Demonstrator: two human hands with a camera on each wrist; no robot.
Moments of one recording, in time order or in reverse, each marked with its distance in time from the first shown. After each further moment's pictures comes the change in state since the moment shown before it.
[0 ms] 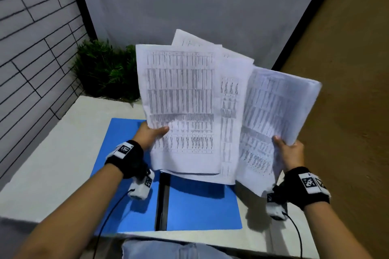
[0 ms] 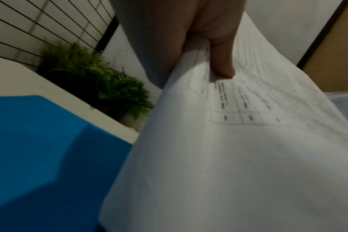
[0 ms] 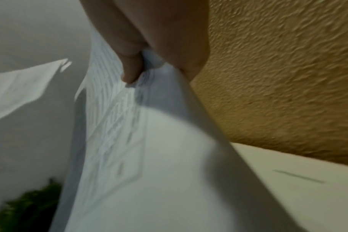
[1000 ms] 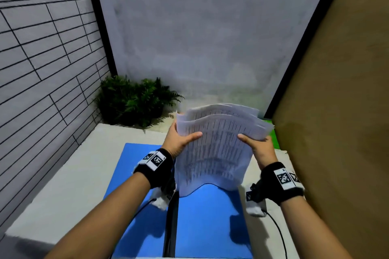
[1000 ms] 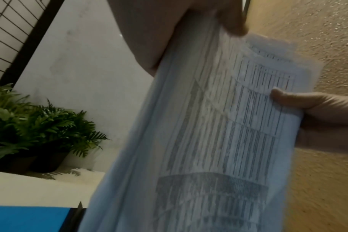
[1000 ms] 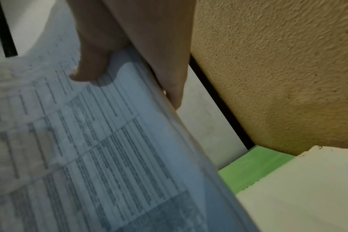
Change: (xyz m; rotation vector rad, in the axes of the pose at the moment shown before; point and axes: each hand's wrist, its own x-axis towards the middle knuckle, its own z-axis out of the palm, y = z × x) left_hand -0.025 0.056 0.049 -0.041 -0.095 0.474; right_hand -0.016 -0.041 0.072 0.254 -0.458 -0.260
